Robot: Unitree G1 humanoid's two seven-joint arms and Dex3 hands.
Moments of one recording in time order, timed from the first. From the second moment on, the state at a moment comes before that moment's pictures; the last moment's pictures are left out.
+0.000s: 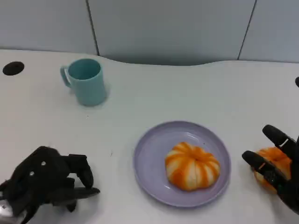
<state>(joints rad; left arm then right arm) -0.12 0.37 -0.11 0.25 0.12 0.14 -0.45 0.06 0.03 -0.33 -0.17 0.67 0.62 0.04</state>
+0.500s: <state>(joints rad) -0.15 0.36 -0.10 0.34 0.09 0.06 -0.43 0.06 0.03 -0.34 -0.14 0.66 0.59 0.07</state>
